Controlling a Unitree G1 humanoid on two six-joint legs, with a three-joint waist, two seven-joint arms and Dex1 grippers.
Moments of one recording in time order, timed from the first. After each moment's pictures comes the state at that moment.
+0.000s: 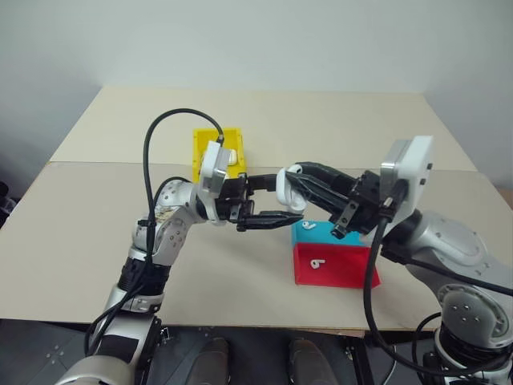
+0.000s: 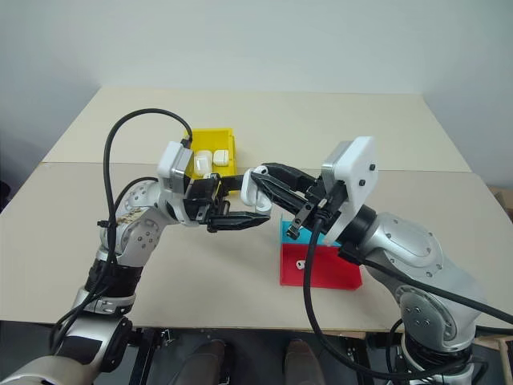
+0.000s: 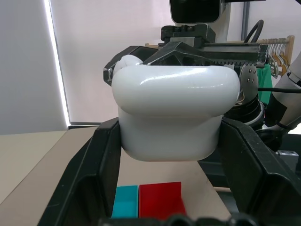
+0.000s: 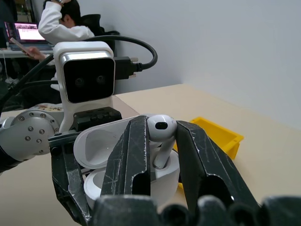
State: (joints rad) left arm -0.65 0.34 -0.10 -0.02 -0.66 0.31 -1.29; right arm -0.39 -0.50 -0.15 -0.84 0.80 0.81 0.39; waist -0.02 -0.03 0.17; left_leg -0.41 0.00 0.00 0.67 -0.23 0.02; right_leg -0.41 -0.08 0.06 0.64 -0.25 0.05
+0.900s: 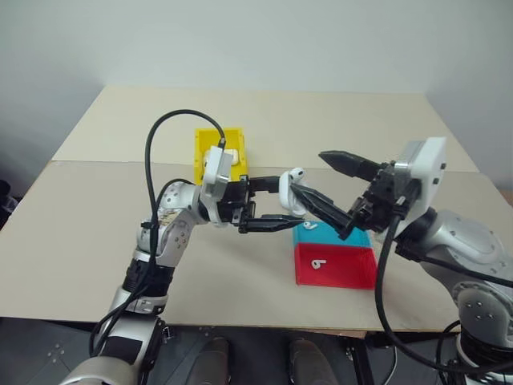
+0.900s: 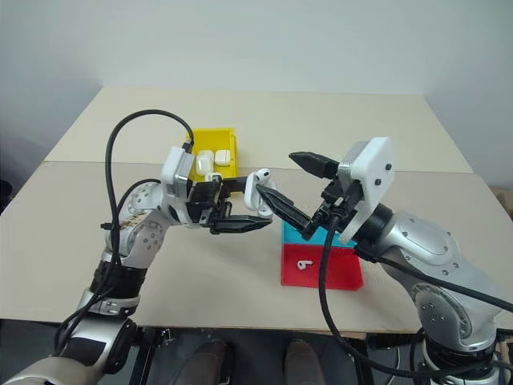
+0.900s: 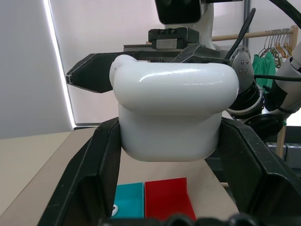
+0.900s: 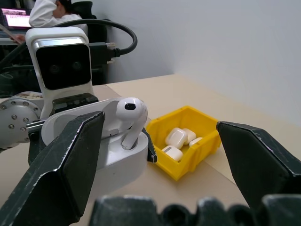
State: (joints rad) left arm -0.65 0.32 -0.09 -0.01 -0.61 0.26 -1.31; right arm -0.33 -0.62 -0.21 -0.77 0.89 0.74 0.44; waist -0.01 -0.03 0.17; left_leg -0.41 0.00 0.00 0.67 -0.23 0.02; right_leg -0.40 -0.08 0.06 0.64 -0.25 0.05
